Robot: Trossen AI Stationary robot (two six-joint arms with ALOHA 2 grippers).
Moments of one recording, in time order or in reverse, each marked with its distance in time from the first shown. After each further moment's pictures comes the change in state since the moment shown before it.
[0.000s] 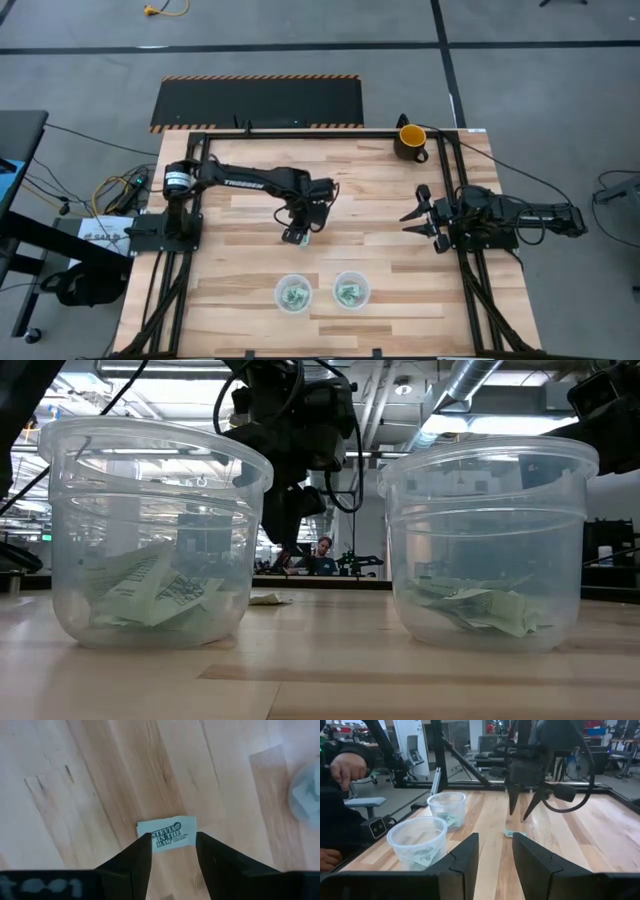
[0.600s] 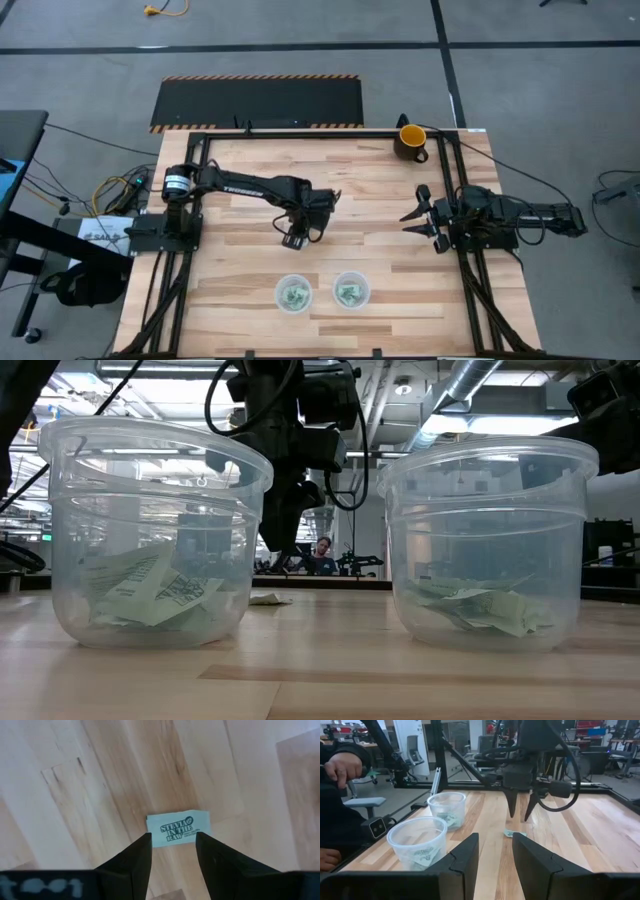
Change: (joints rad) left arm -0.070 0.000 0.000 -0.003 -0.166 -0.042; right arm 0.000 0.000 0.000 0.000 0.000 0.000
